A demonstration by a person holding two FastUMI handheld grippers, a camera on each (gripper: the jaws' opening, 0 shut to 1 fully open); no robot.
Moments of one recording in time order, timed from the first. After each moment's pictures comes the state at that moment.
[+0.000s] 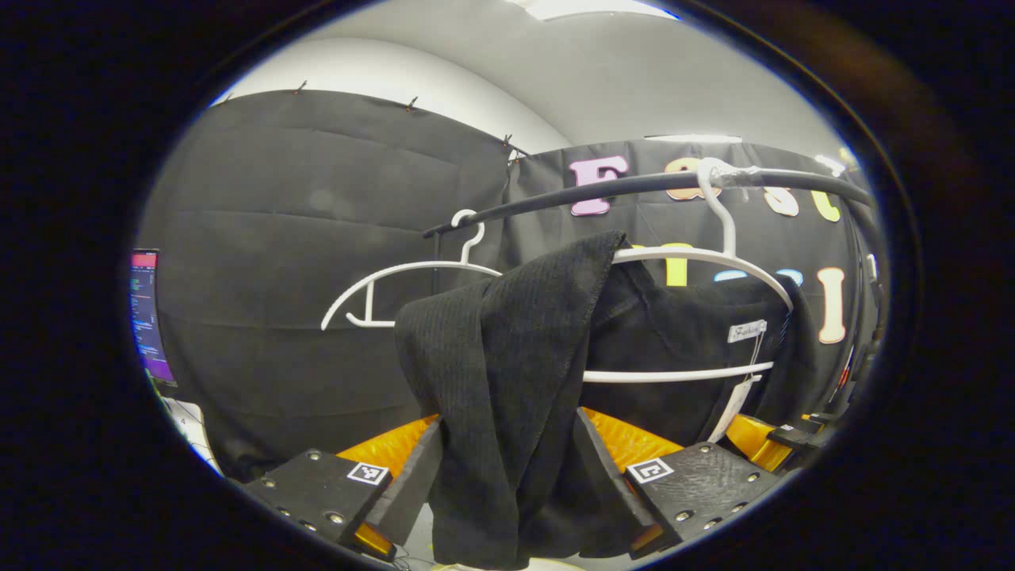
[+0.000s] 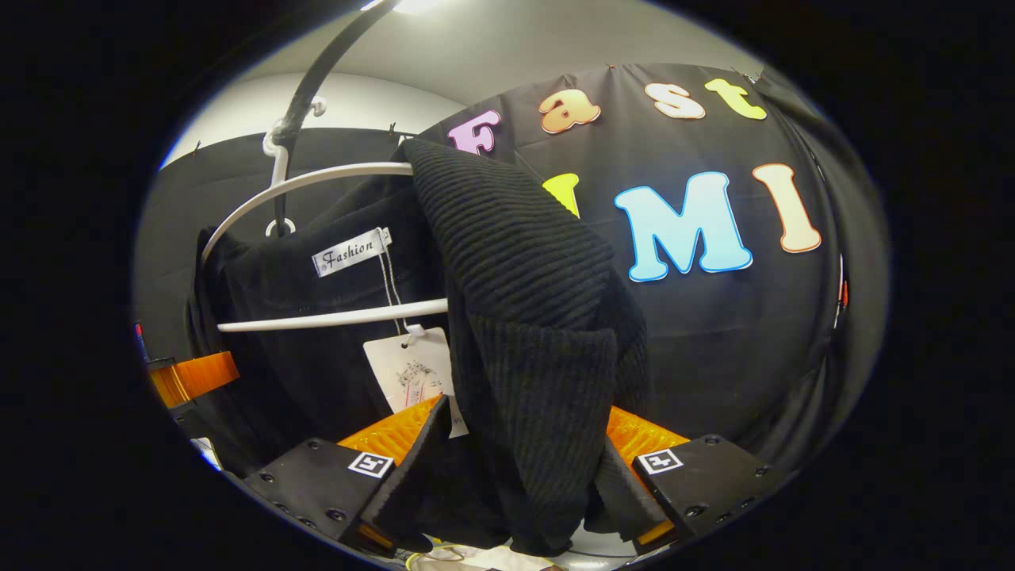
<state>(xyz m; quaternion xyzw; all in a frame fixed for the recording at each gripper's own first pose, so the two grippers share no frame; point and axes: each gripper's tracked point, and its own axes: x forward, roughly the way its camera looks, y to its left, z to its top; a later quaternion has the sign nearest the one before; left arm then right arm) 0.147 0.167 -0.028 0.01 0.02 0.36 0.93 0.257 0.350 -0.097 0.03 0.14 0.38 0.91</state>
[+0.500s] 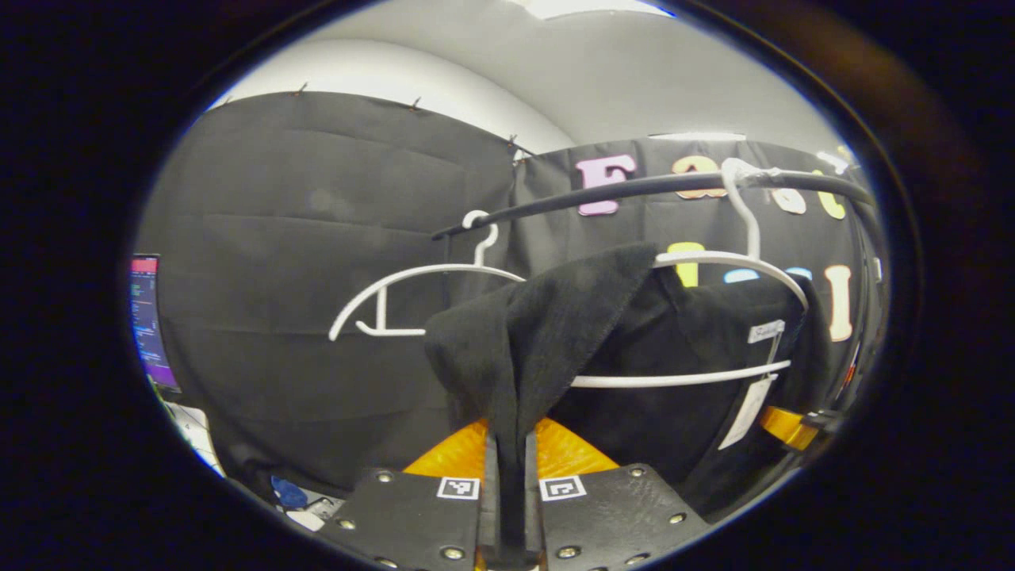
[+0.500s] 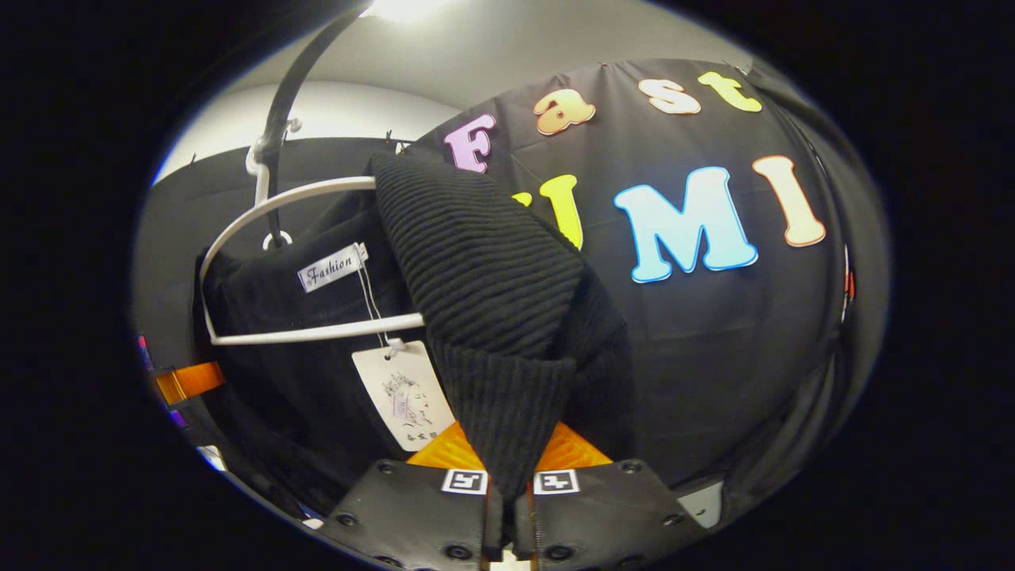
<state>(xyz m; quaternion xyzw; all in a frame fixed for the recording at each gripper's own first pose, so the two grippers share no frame) 0.141 0.185 -0.018 0.01 0.02 0.36 0.93 0.265 0.355 -0.096 0.06 0.15 0.40 0.90</state>
